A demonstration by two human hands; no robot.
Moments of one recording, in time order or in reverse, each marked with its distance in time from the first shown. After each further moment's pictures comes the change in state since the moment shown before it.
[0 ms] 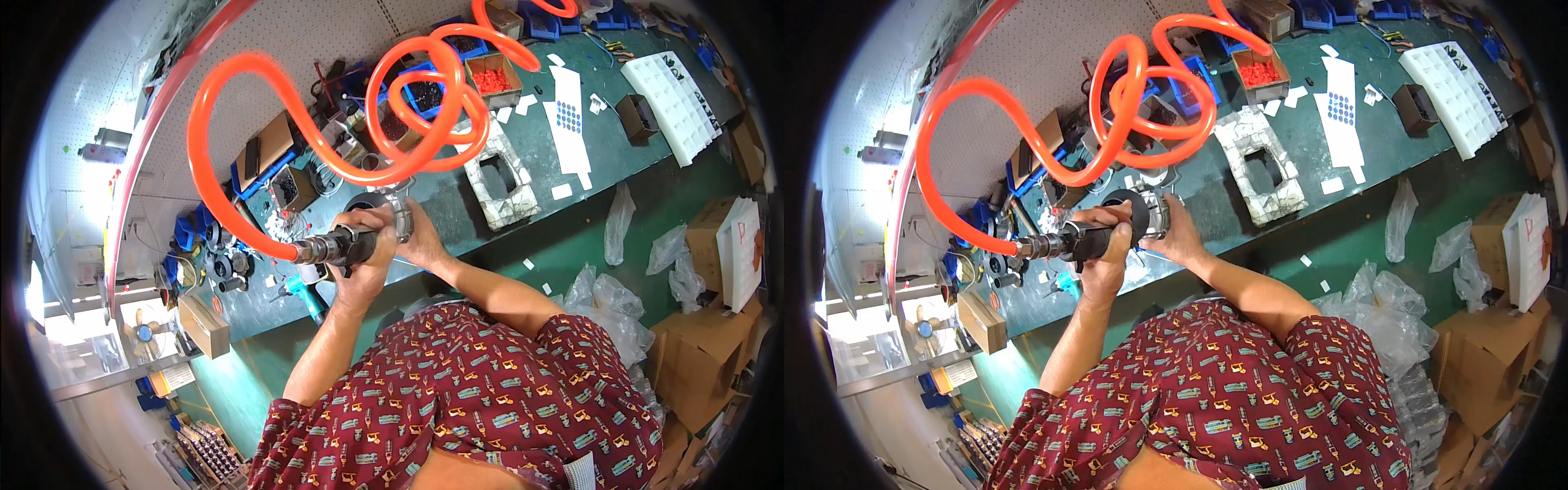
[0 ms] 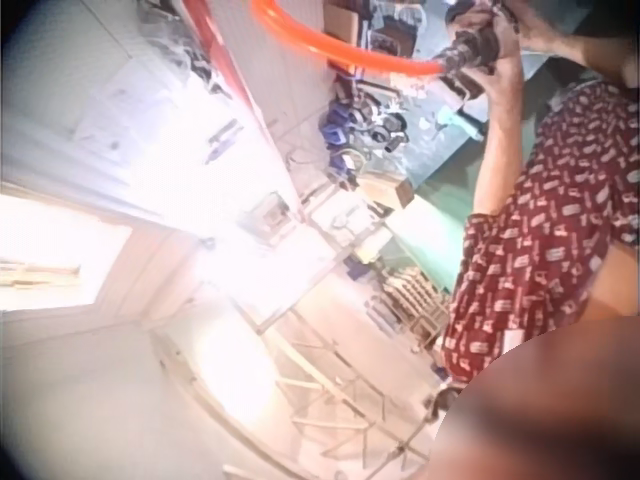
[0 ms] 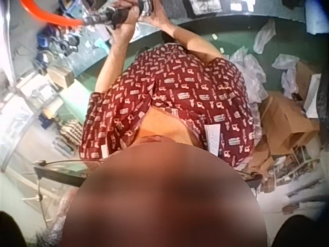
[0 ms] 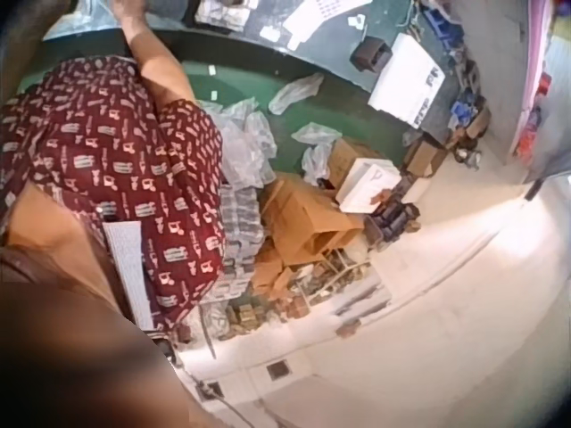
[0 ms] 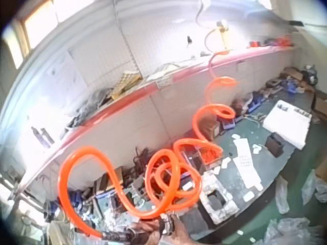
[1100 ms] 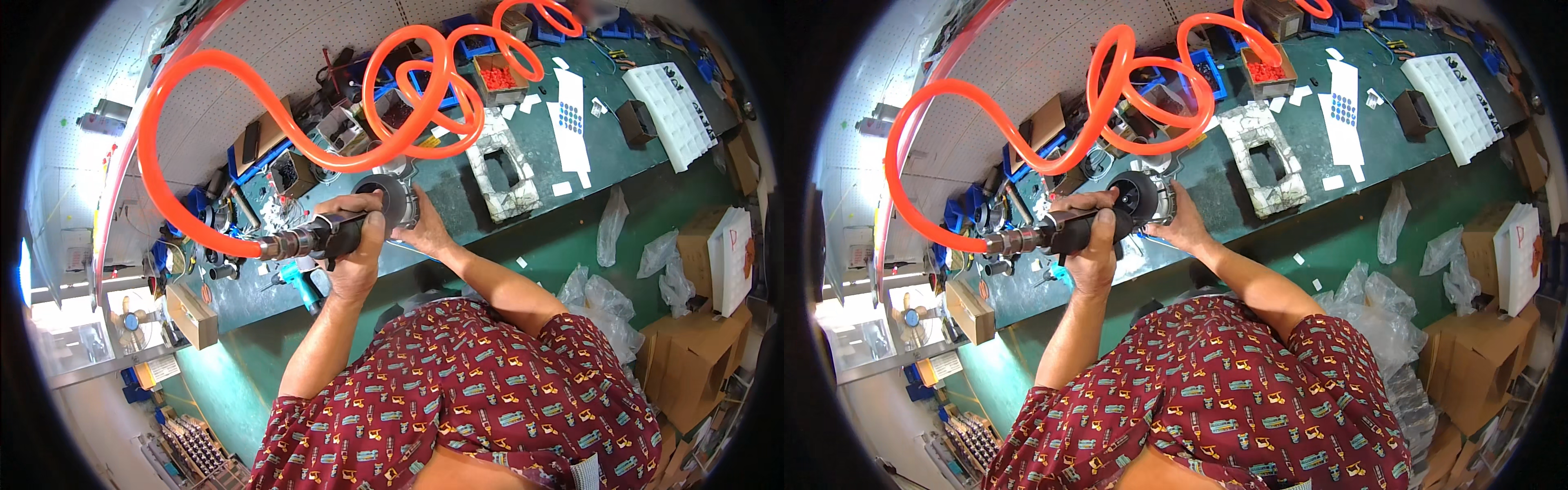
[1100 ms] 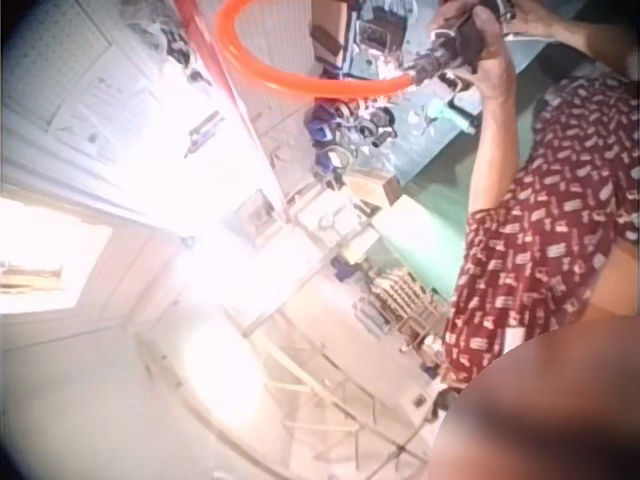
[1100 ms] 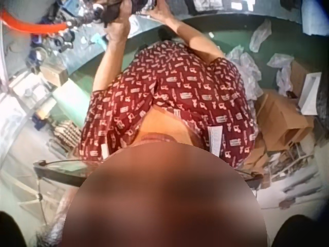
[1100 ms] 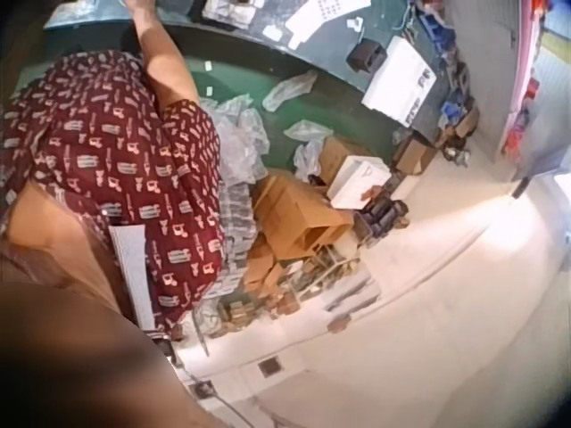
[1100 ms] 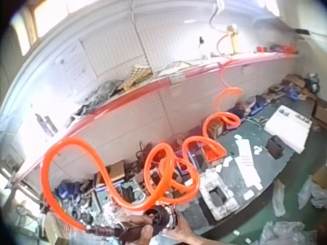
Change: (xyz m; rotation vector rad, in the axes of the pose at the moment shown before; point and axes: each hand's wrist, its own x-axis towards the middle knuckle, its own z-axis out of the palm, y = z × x) left_hand -0.007 0.024 -0.017 -0.064 0.109 0.130; right_hand -0.005 -0.004 -0.005 0.031 -0.047 -0.024
